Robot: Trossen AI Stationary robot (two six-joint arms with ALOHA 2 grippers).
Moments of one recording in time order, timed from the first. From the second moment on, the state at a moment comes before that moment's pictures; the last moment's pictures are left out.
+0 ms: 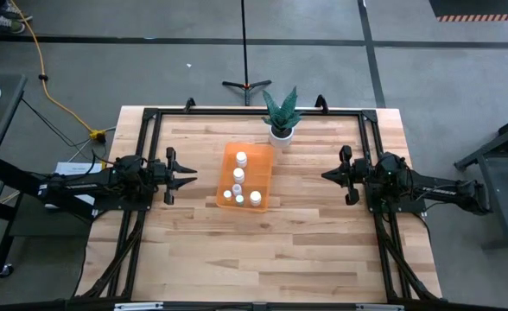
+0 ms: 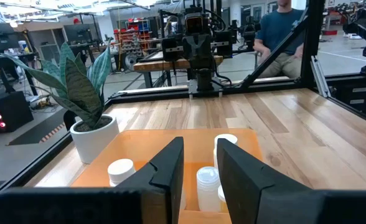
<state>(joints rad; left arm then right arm) 0.10 0.01 0.02 0.00 0.04 0.12 -0.26 0.20 0.01 0.22 -0.29 0.04</state>
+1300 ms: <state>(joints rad) 0.10 0.01 0.02 0.00 0.04 0.13 -0.26 0.20 0.01 0.22 -0.29 0.04</state>
